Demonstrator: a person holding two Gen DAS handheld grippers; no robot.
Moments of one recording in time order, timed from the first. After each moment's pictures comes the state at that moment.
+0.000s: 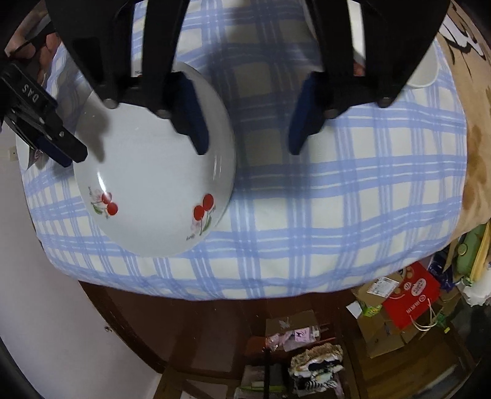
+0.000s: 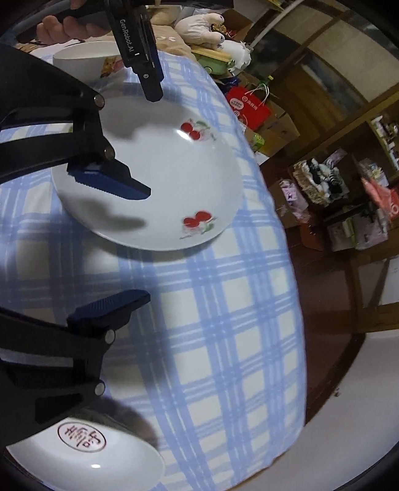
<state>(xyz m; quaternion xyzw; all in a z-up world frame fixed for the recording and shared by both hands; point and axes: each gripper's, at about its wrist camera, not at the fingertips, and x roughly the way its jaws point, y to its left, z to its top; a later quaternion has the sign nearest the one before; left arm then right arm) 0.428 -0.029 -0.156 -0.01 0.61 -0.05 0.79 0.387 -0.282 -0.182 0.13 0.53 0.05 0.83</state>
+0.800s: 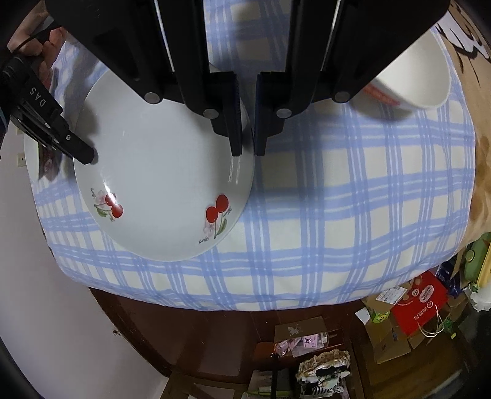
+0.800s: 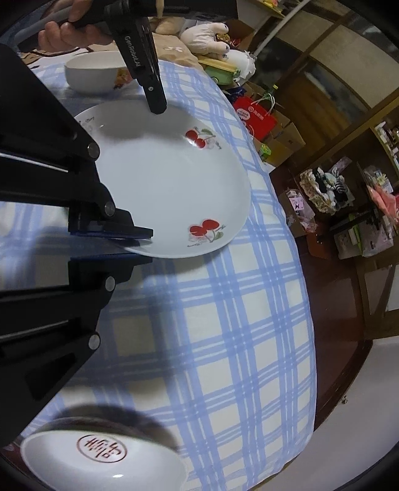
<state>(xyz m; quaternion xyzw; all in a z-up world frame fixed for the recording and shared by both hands) 0.406 -0.034 -0.150 -0.03 0.61 -0.07 0.79 0.367 -0.270 -0.172 0.13 0.54 0.07 0.83</state>
